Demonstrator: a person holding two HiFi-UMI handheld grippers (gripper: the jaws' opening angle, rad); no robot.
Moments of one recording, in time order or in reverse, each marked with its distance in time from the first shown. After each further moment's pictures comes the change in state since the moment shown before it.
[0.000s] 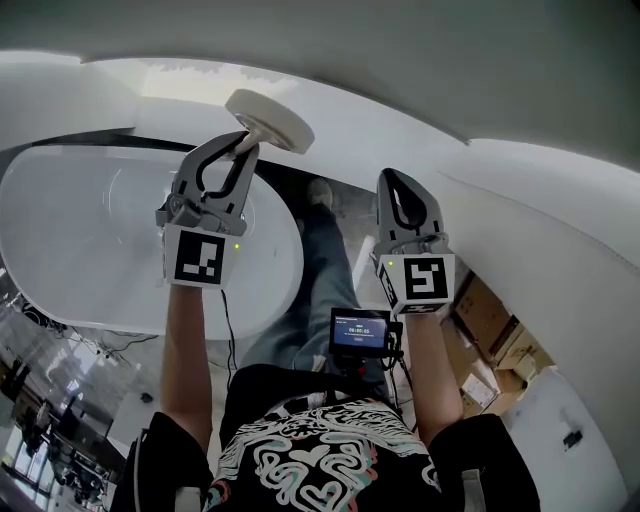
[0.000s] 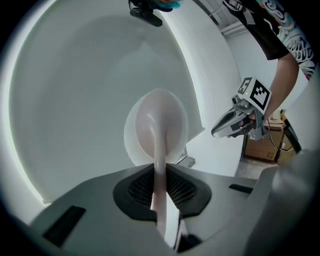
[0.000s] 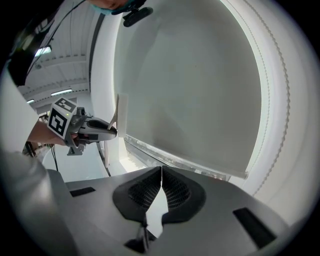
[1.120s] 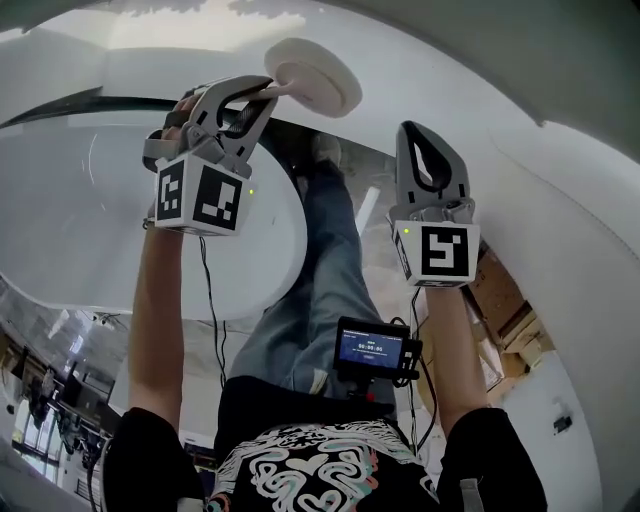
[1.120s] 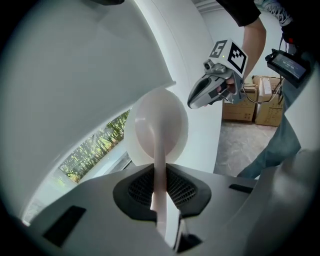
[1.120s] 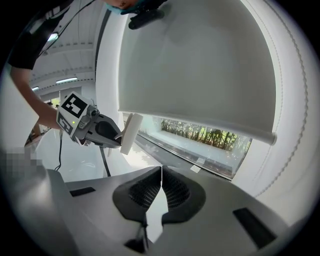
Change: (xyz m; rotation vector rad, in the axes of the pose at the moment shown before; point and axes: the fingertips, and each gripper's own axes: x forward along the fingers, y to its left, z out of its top) left arm 0.084 -0.063 -0.131 0.229 0.201 -0.221; right arm 0.066 -0.010 -0.090 -0.092 0.051 0.008
